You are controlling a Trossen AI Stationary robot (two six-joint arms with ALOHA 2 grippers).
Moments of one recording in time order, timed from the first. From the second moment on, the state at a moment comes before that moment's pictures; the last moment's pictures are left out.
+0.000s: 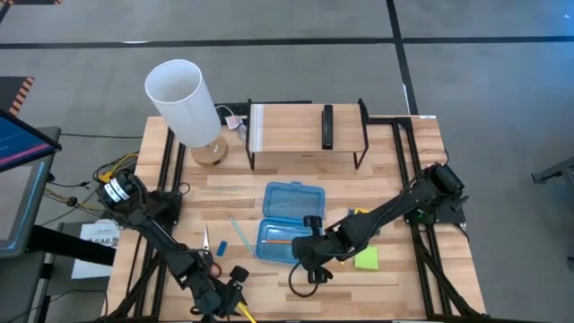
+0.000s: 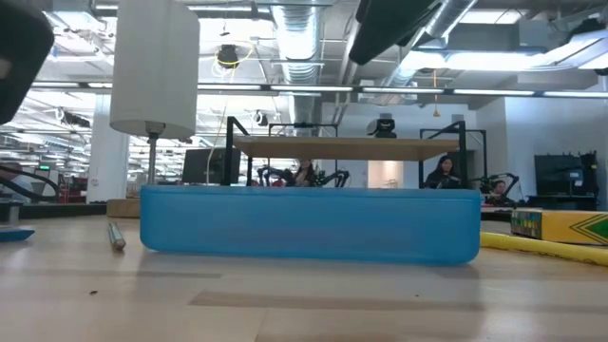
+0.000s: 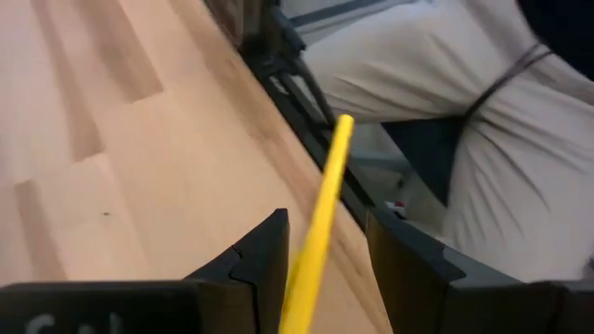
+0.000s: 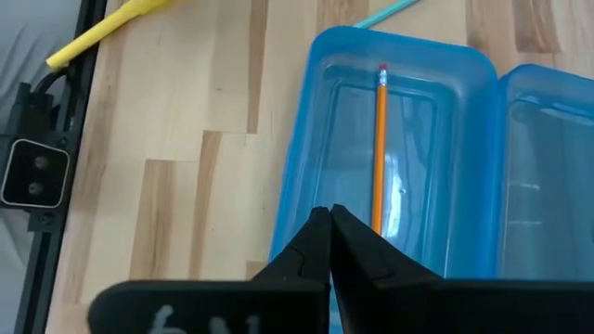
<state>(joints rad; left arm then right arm) -0.88 1.77 0.85 0.21 -0.18 -0.30 0.46 1.86 1.52 -0.68 0.21 0.37</state>
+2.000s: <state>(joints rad) -0.73 1.65 0.92 -0.23 -0.41 -0.39 0.50 1.70 1.52 -0.78 0.34 0.41</state>
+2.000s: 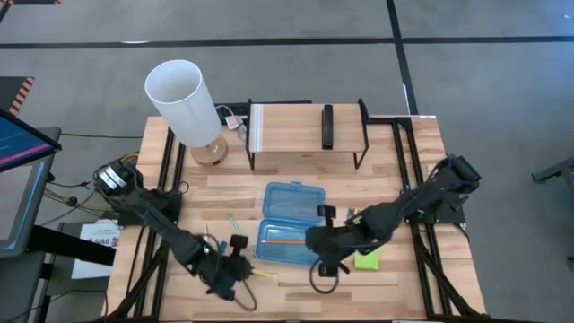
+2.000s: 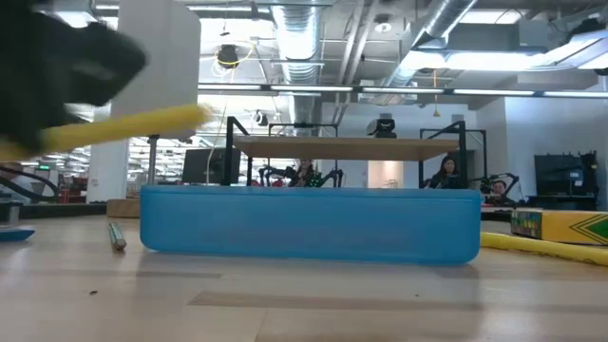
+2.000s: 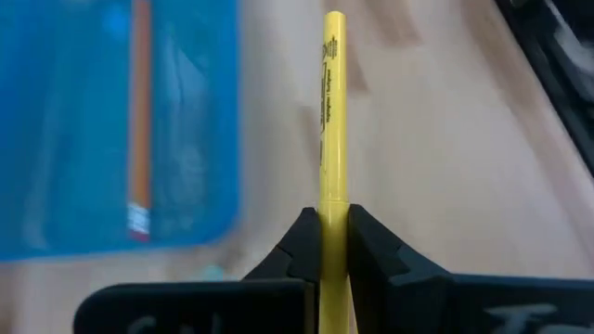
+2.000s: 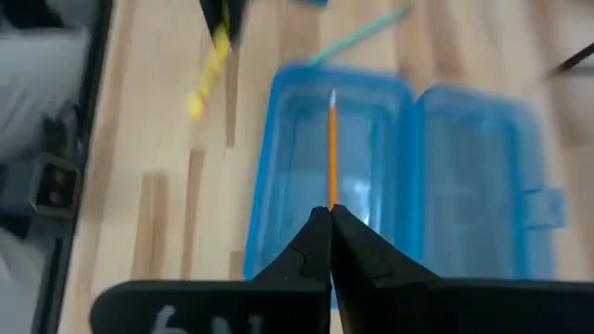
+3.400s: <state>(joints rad) -0.43 1.32 0.70 -0.13 -0.20 -0.15 0.59 1.64 1.51 -0.85 0.48 0.48</state>
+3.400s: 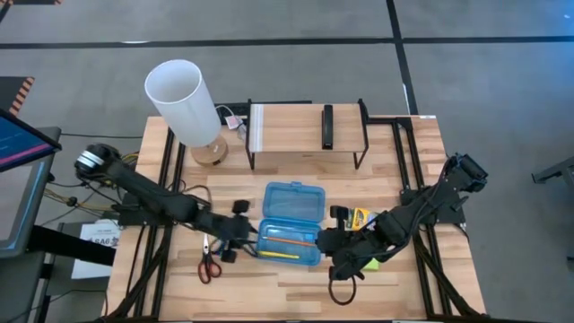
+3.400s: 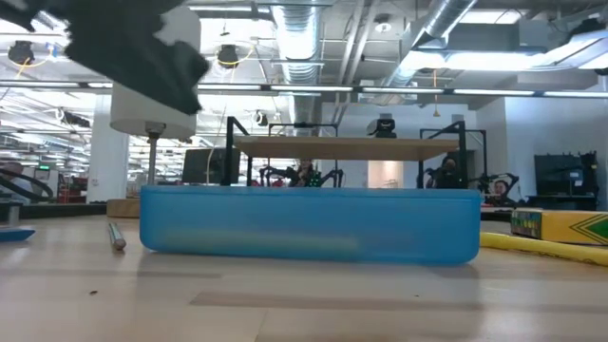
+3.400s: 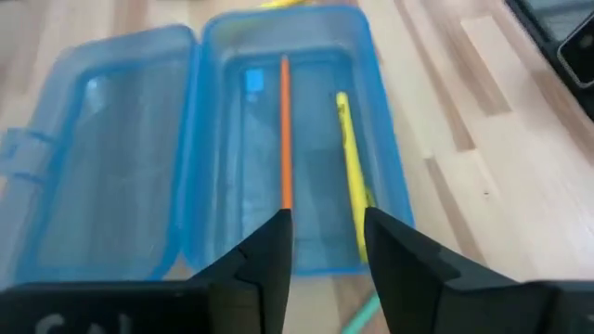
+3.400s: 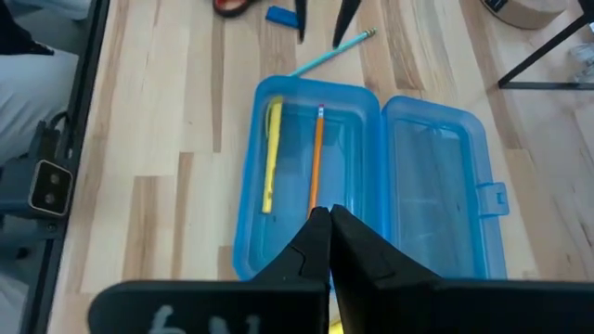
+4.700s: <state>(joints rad) -0.40 1.47 0.40 0.06 -0.11 -0.25 0.55 1.64 1.51 -0.81 0.50 0.46</state>
